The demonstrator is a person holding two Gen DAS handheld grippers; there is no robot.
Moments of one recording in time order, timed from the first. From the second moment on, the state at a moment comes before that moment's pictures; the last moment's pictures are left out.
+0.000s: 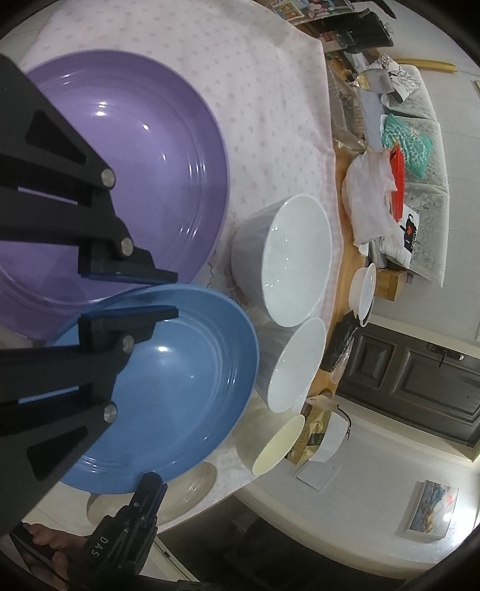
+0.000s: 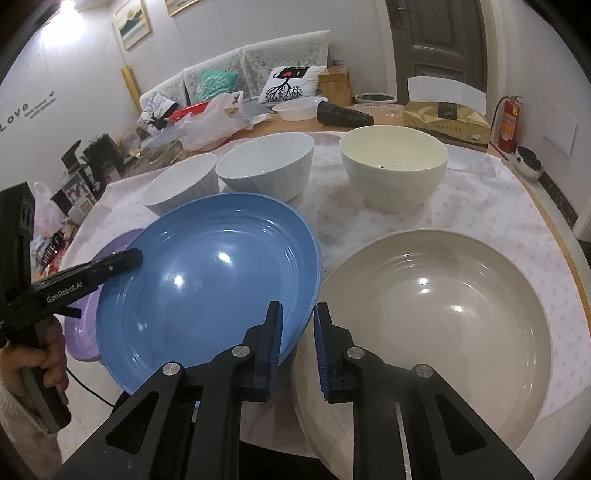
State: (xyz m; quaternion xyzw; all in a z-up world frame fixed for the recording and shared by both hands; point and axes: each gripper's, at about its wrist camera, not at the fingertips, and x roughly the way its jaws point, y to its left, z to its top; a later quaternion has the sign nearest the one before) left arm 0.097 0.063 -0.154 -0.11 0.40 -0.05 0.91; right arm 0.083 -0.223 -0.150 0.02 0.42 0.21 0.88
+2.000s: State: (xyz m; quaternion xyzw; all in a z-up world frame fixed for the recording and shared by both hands) left arm 0.127 -0.143 -0.152 0.07 0.44 -0.12 0.89; right arm 0.055 -0.393 -0.164 0.10 0.39 0.08 0.91
